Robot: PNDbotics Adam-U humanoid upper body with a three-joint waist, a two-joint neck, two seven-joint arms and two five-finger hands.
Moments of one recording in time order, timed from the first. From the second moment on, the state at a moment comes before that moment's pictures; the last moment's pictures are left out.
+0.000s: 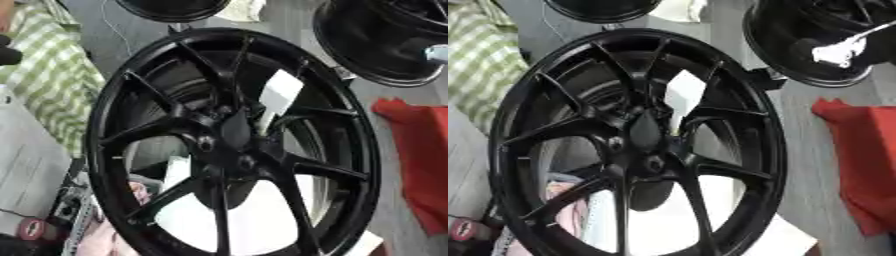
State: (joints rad) left arm -0.27 0.41 0.17 -1.98 0.15 0.02 0.10; right arm -0.85 -1.13 0.45 -1.77 0.00 -0.16 0.14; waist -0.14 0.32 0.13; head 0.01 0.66
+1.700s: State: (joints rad) left arm -0.30 0.43 0.16 -1.98 0.14 0.02 0.09; right arm -1.14 -0.85 0.53 -1.38 0.14 -0.60 0.58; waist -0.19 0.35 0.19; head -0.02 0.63
